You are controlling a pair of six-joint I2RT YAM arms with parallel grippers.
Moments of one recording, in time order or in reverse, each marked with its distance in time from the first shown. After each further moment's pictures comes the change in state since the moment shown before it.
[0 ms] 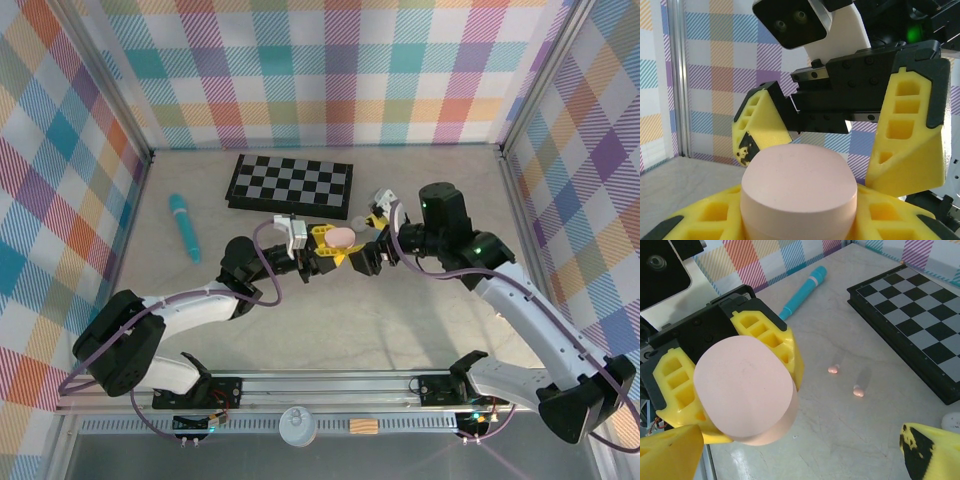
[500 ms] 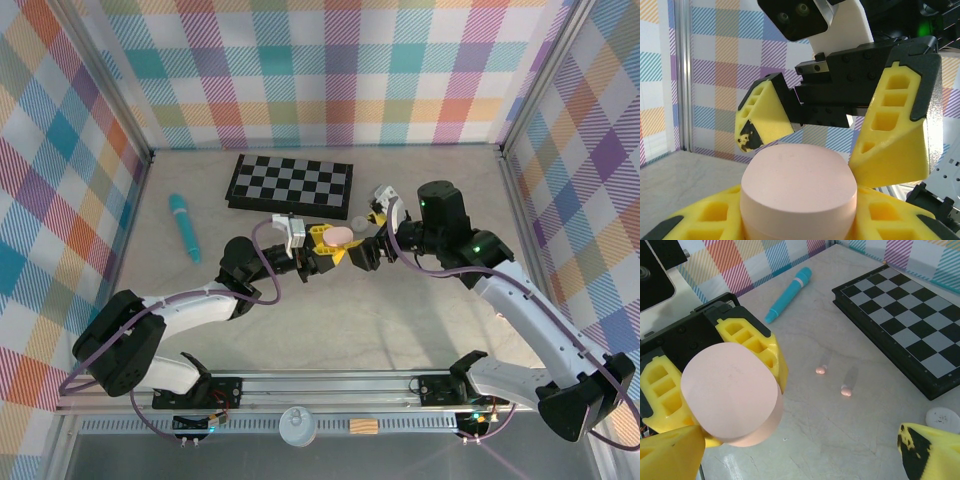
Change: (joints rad) left arm 0.007 0.000 -0.010 0.000 -0.005 -0.024; right arm 0.005 0.007 0.013 0.002 0.065 0.021
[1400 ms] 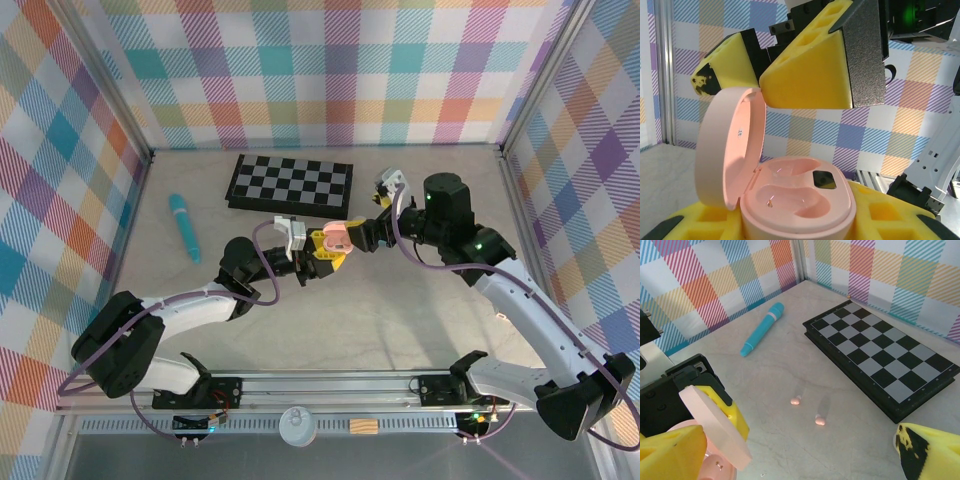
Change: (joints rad) left arm 0.002 -0.008 -0.007 -0.020 0.056 -0.022; right arm -0.013 0.013 0.035 0.111 0.100 0.057
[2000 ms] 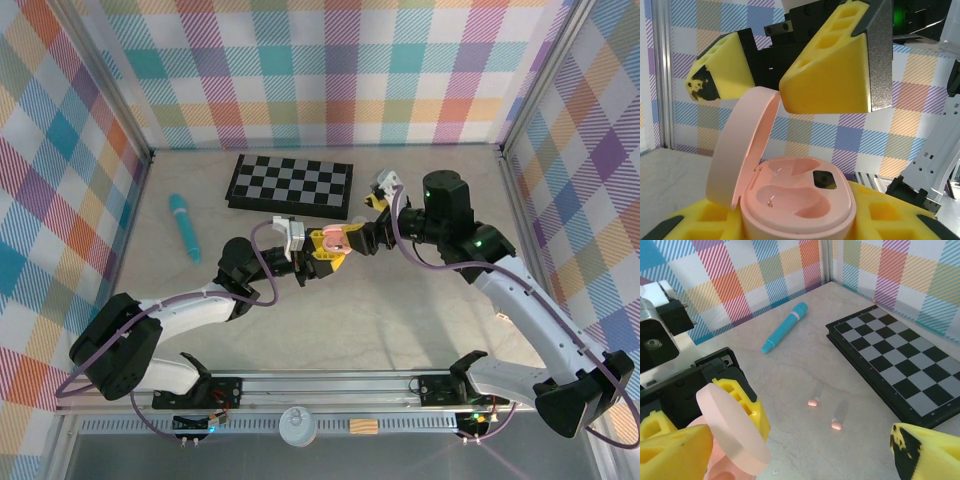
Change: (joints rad) left arm 0.000 -0.014 0.000 0.000 0.004 -0.004; right arm 0.000 0.011 0.017 -0.014 -0.115 -0.056
